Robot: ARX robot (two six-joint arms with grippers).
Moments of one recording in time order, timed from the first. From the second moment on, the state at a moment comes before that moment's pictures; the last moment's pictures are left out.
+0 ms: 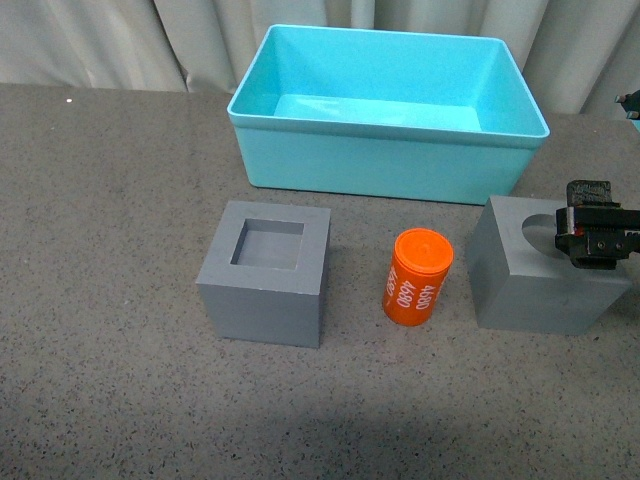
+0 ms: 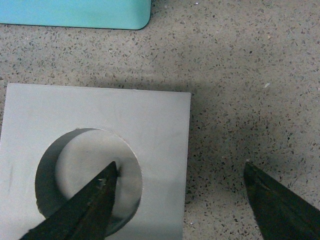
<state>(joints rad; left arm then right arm) 0.00 0.00 0.02 0.00 0.00 0.00 0.11 1.81 0.77 0.11 0.02 0.09</state>
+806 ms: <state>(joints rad) 0.00 0.00 0.02 0.00 0.00 0.00 0.10 1.48 0.75 0.08 -0.13 0.17</state>
